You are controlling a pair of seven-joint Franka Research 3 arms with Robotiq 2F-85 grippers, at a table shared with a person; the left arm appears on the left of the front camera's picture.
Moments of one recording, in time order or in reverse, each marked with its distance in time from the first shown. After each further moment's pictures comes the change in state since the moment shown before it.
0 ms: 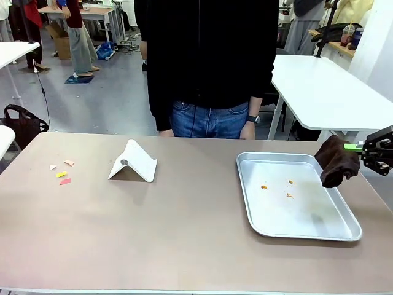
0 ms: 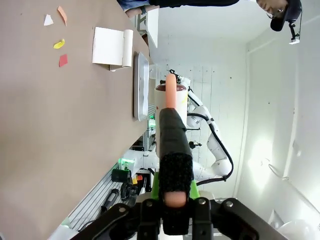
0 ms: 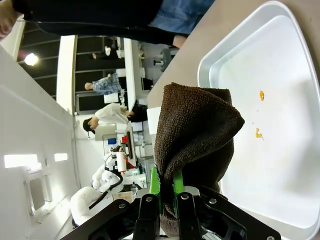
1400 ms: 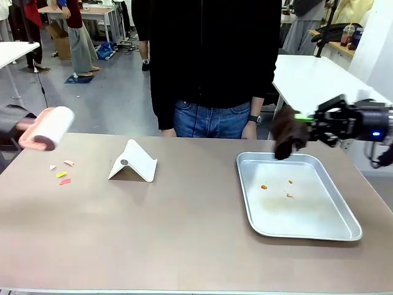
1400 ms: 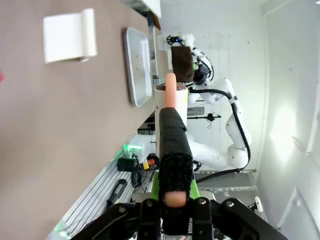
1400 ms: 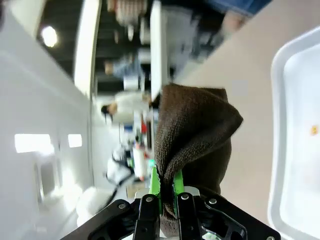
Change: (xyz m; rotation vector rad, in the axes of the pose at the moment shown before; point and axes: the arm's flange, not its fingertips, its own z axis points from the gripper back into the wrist) left arm 0.023 -0.073 -0.121 0.097 0.168 -0.095; right arm -0.018 0.077 -0.087 0.107 0.010 0.032
